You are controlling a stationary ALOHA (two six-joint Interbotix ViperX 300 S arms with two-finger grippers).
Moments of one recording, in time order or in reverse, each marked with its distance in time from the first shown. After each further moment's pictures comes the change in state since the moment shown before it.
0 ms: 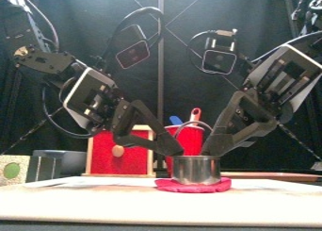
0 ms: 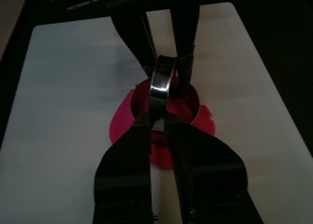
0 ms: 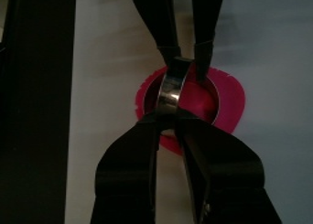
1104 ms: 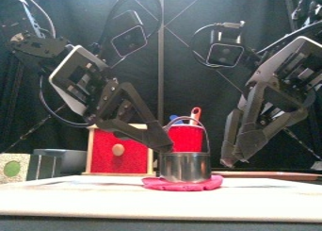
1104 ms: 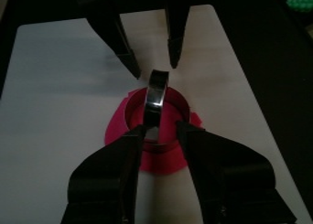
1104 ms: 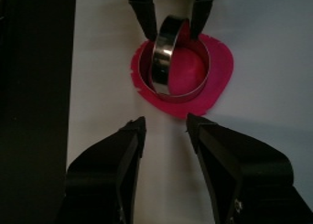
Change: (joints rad) left arm 0.018 -0.123 0.023 0.023 -0.012 0.011; right arm -0.002 -0.103 -0.005 -0.043 0.021 0.014
